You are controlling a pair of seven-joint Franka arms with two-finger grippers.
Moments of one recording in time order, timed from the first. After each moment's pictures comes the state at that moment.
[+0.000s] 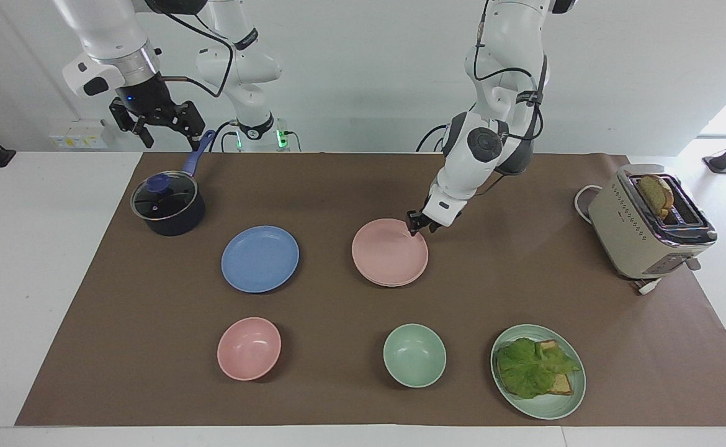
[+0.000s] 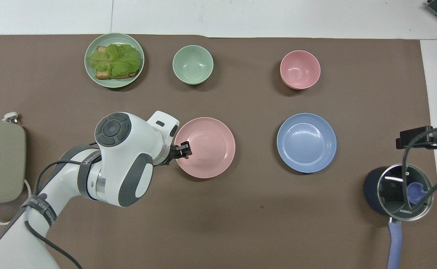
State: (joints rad) left arm -0.54 0.17 0.03 -2.07 -0.29 2.24 -0.55; right arm 0.07 -0.12 -0.08 -1.67 -0.01 1.52 0.09
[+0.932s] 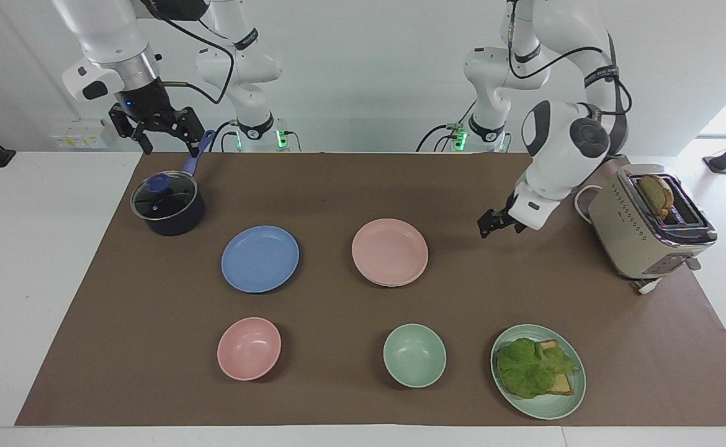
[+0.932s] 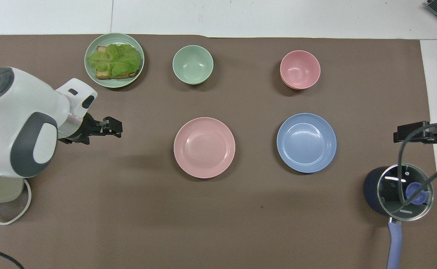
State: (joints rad) left arm -0.23 0.09 0.07 -1.94 -0.14 1.95 -0.24; right arm 0.07 -0.12 -0.08 -1.69 -0.01 1.58 0.09
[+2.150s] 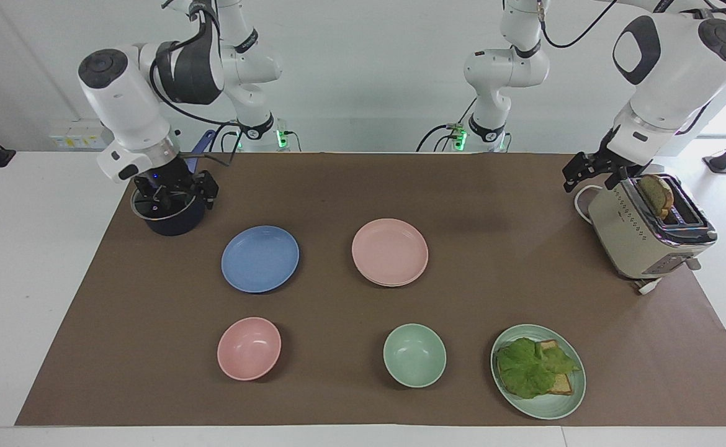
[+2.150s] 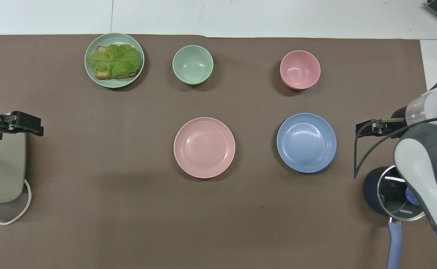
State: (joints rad) left arm -0.07 -0.02 0.06 -1.69 -0.02 1.60 -0.04; right arm 0.05 0.03 -0.09 -1.91 0.01 1.90 0.00
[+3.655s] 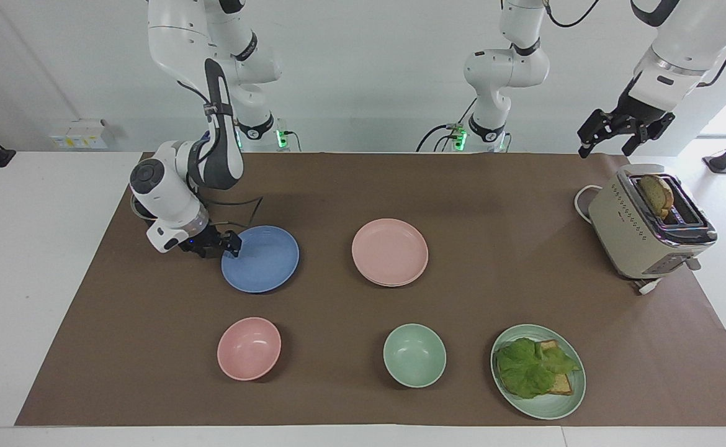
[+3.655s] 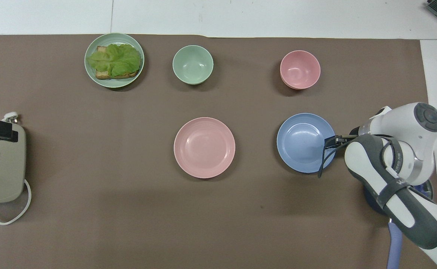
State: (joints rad) left arm -0.06 -0.10 0.06 -1.62 -0.02 1.51 -0.04; right arm 0.03 0.22 -0.09 -2.15 0.15 2.29 -0.12
